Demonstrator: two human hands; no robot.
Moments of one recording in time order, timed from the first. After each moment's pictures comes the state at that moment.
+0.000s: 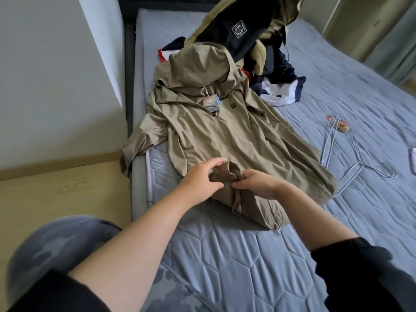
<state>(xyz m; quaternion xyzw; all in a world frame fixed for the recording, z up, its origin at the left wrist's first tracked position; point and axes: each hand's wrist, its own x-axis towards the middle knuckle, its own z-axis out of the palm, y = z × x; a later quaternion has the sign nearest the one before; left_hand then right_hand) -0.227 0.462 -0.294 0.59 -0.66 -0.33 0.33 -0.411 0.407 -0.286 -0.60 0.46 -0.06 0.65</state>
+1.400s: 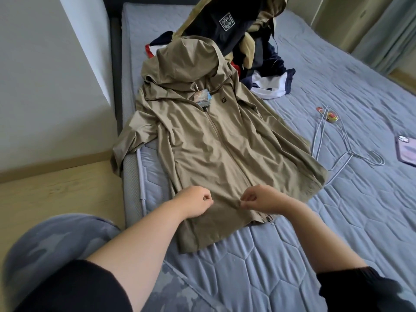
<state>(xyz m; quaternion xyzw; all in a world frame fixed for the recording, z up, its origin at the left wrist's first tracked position) -0.234 0.472 -0.342 0.64 -0.69 -0.33 0.01 -0.466 0.429 -0.329 -0.77 0.54 0.08 0.32</state>
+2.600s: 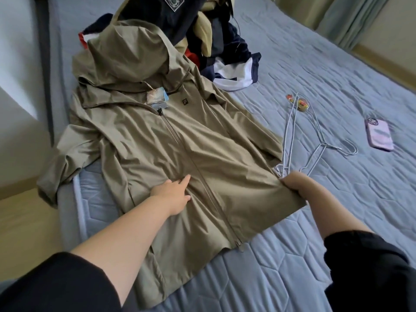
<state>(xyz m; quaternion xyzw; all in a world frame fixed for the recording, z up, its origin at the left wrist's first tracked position) -0.275 0.366 -0.367 0.62 -0.73 -0.22 -0.19 -0.616 0.323 -0.361 -0.44 0.84 0.03 0.32</state>
